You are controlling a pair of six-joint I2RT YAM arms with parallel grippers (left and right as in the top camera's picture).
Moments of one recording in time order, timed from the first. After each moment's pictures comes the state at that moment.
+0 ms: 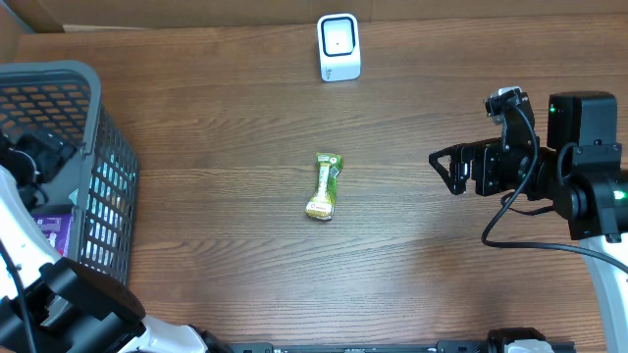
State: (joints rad) left arm 0.74 1.75 1.66 -1.08 0.10 -0.26; right arm 0.06 1.19 1.33 -1.06 -0.49 -0.01
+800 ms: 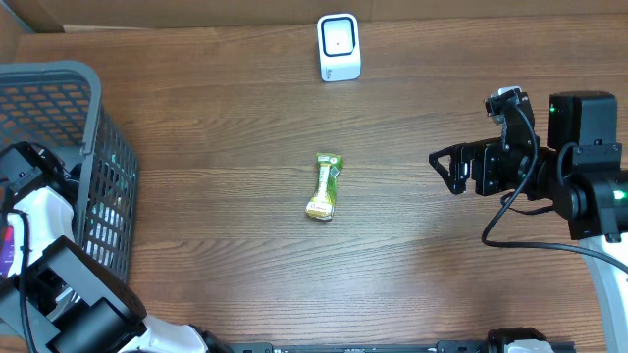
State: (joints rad) left arm 0.72 1.75 1.15 -0.50 0.11 -0.21; right arm 0.06 1.19 1.33 -1.06 -0.49 -0.01
